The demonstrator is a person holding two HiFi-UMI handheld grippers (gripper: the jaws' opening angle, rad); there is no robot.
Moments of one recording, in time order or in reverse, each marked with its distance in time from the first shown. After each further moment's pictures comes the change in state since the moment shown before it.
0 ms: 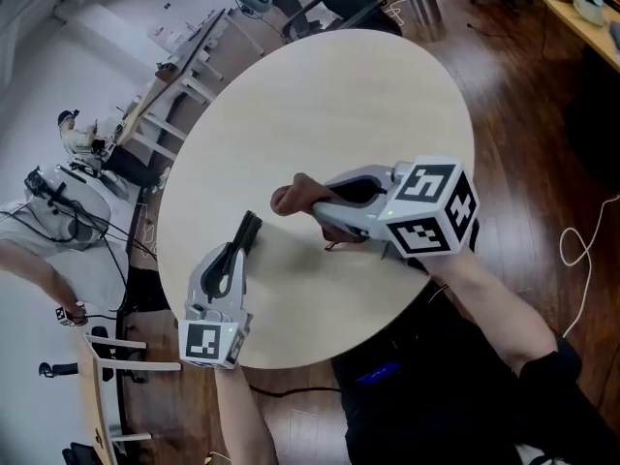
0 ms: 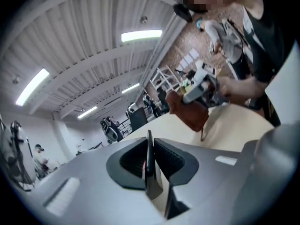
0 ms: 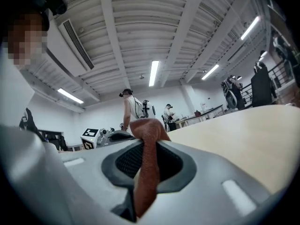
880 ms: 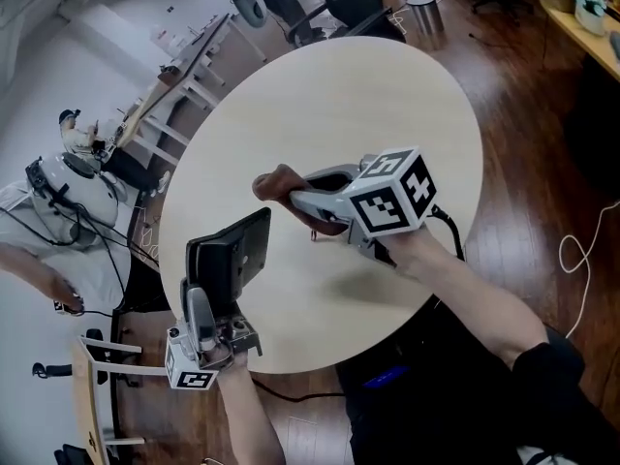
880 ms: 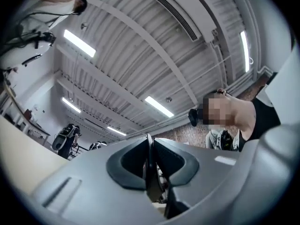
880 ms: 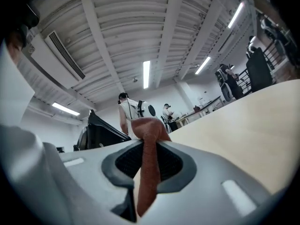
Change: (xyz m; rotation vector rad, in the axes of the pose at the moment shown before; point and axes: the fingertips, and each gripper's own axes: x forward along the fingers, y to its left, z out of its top) left arm -0.091 0.034 0.071 -0.691 -0.792 -0.278; right arm 0.061 -0.017 0.010 0.152 -0.026 0.013
